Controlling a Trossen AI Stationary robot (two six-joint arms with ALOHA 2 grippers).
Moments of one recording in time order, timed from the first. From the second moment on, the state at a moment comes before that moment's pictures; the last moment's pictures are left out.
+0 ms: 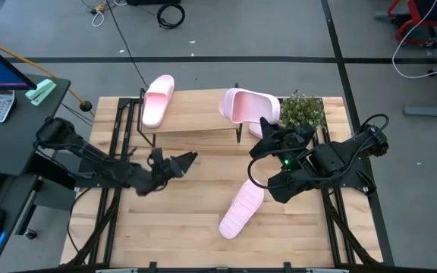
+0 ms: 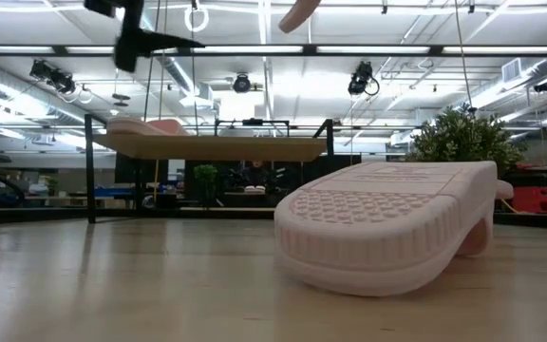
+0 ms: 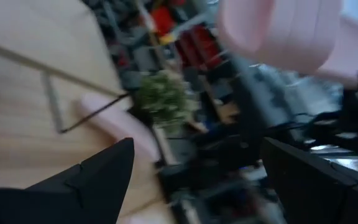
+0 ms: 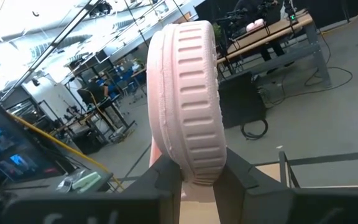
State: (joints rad) left arm -0.46 1.28 0.62 0.68 -1.12 -1.10; right arm 0.49 1.63 1.92 -1.23 1.57 1.50
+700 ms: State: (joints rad) left arm -0.08 1.29 0.54 1.26 -0.55 -1.02; right arm 0.49 1.63 1.92 -1.07 1.57 1.51
